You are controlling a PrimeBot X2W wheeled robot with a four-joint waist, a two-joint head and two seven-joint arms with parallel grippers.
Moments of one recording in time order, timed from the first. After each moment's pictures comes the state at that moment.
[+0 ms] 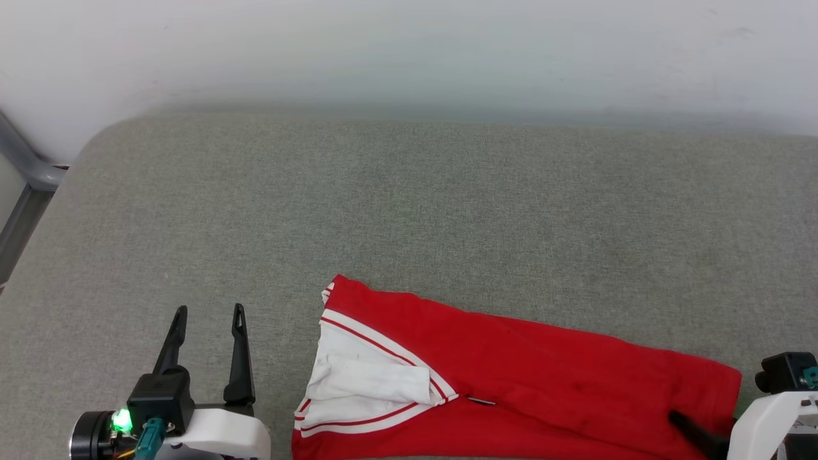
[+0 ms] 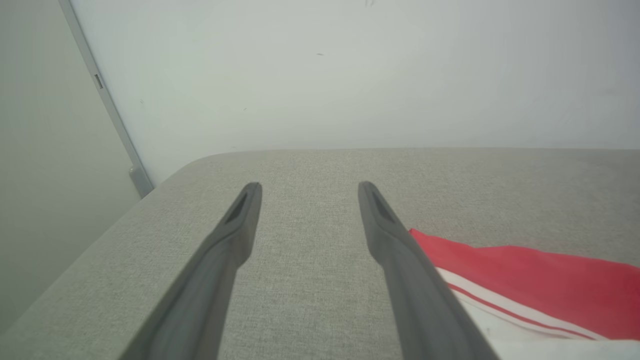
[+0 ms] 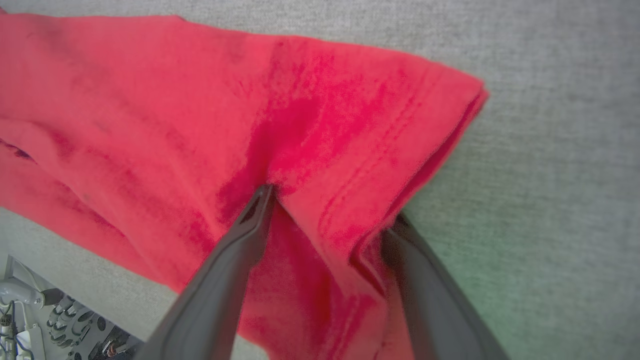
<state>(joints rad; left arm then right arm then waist) 0.01 0.31 -0.24 0.01 -0.29 0.28 -0.26 -0.11 -0.59 0.40 0.39 0.92 0.13 0.36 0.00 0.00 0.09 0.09</state>
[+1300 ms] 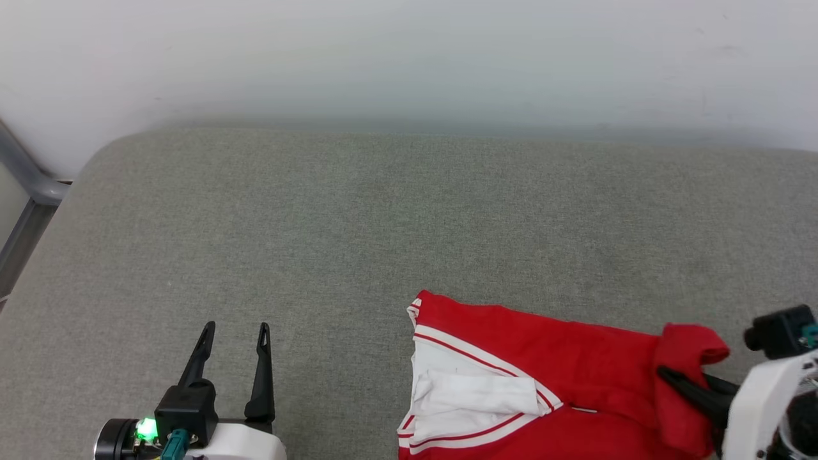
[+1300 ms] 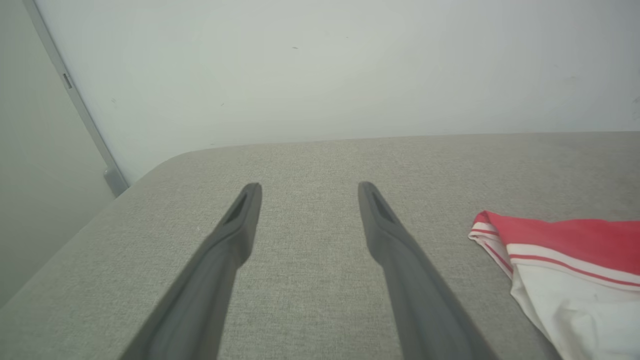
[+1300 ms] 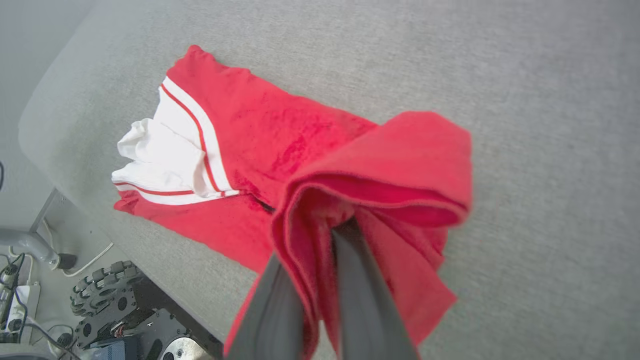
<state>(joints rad) 0.05 0.12 -0.07 0.08 -0.07 0.05 -0.26 -0.07 -0.72 0.36 0.03 0.96 0.13 0.39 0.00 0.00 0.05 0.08</state>
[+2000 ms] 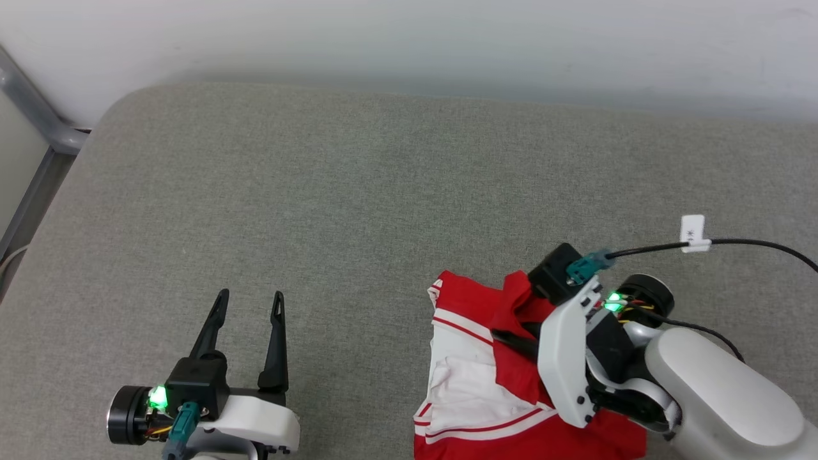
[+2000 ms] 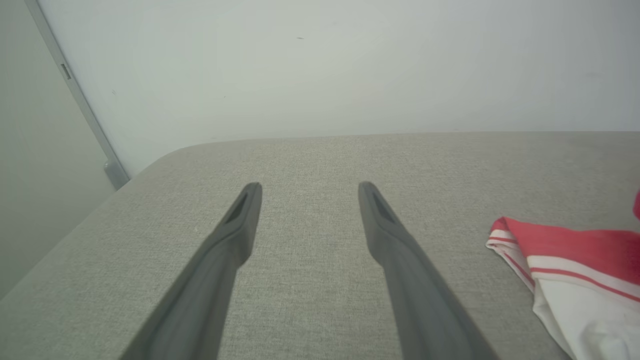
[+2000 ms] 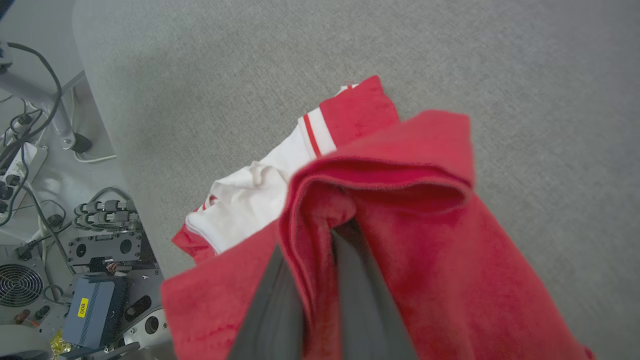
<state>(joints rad) -0.02 0.08 -0.06 0.08 -0.05 0.02 -0.26 -0.53 -0.46 0.79 0.13 0.75 0.13 0.56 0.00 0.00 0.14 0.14</state>
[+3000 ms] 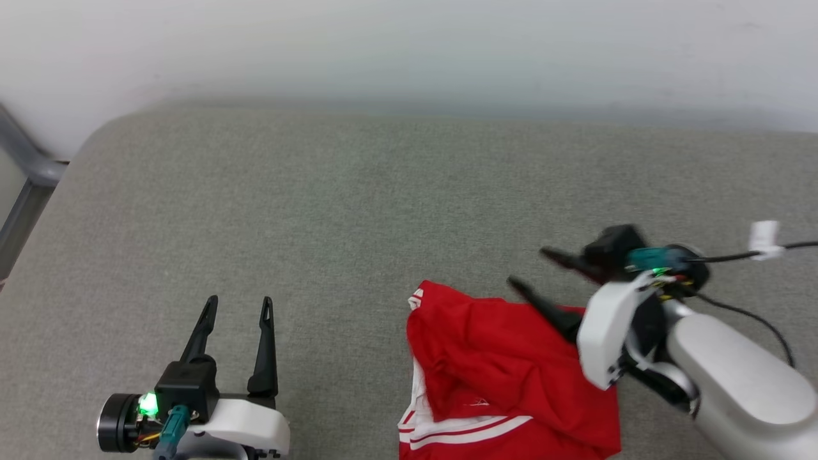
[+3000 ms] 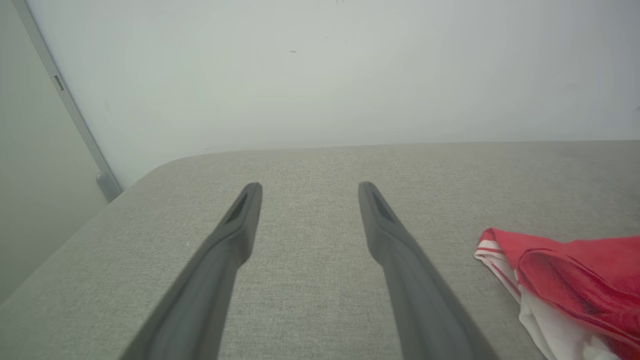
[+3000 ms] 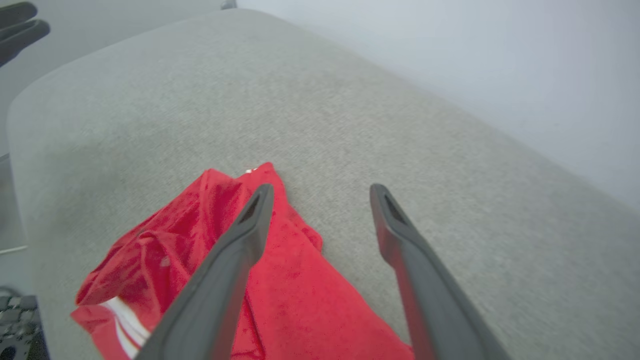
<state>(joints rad) -0.02 0.07 -0.02 0.10 -0.03 0.00 -0.26 -0.63 -0.46 0.88 0.36 0.69 0.13 0.11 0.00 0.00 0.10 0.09</state>
